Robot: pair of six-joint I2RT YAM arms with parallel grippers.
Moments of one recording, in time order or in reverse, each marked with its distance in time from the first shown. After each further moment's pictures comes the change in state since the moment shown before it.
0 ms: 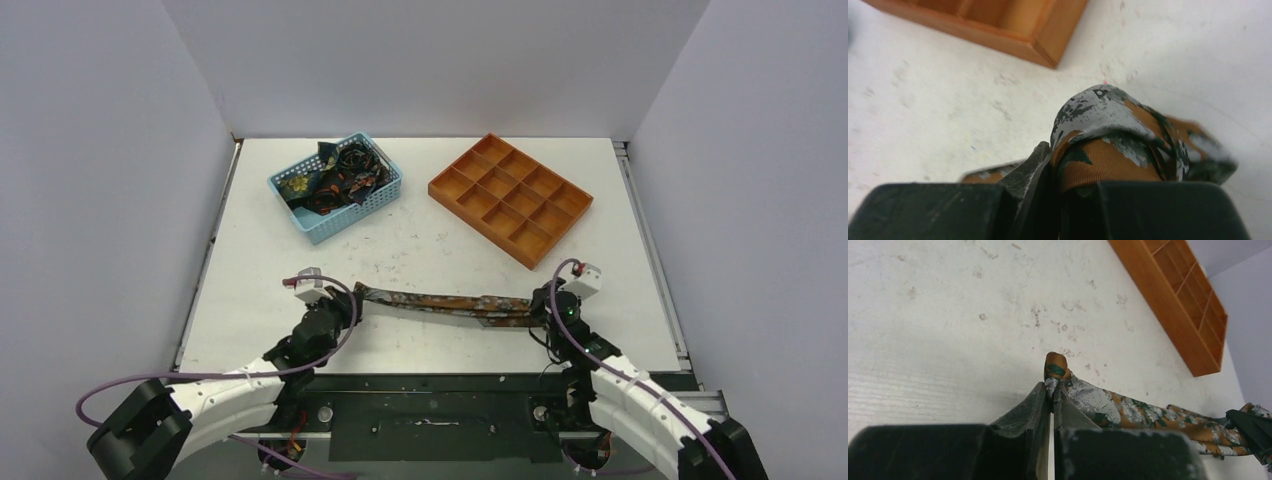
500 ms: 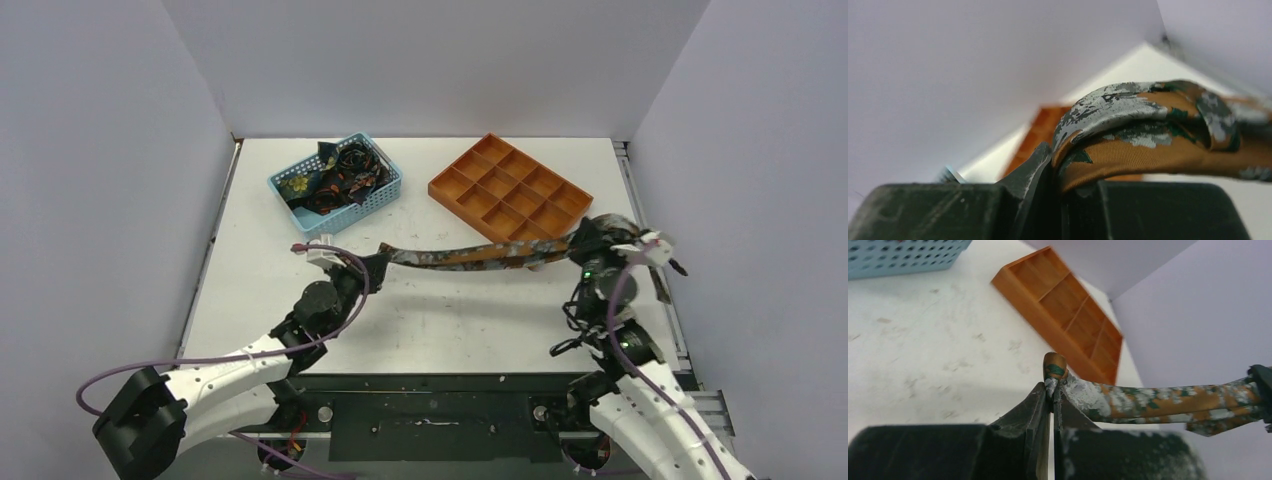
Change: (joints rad) left arm -0.031 0.064 0.320 0.062 0.121 0.031; right arm -0.034 -0.271 0.513 -0.056 0.254 -0.183
